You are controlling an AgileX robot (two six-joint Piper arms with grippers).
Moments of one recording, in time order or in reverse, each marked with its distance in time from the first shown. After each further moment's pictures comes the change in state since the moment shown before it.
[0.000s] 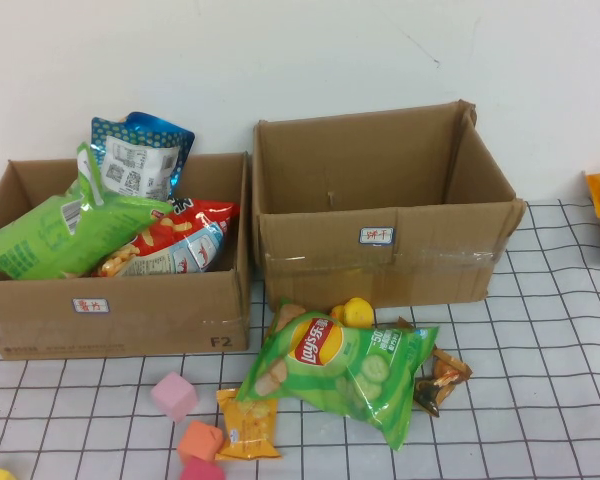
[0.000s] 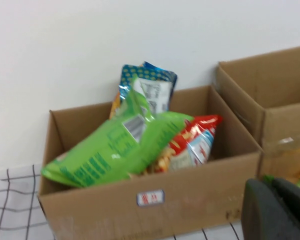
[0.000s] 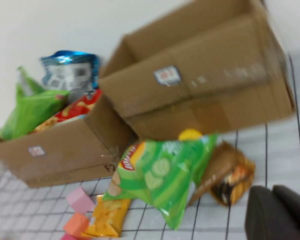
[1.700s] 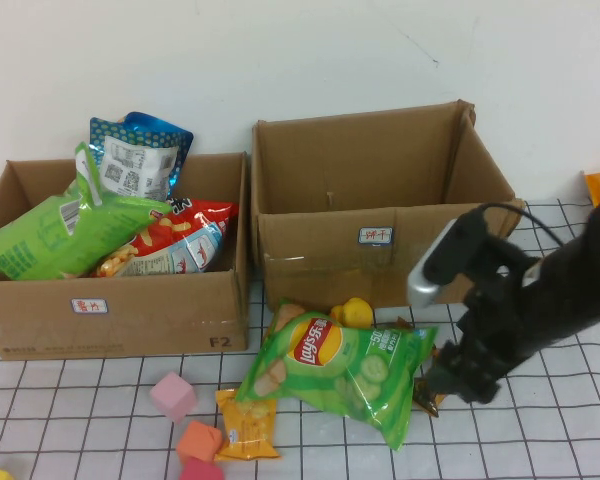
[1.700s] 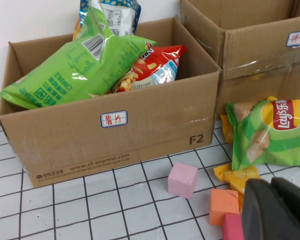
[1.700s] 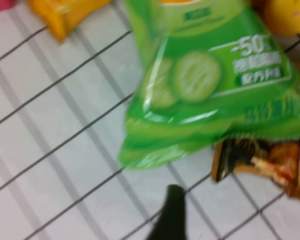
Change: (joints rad) right arm 0.395 1.678 -1.014 -0.497 0.139 -0.402; left arm 0.002 -0.366 0.138 0.023 0.334 -0.060
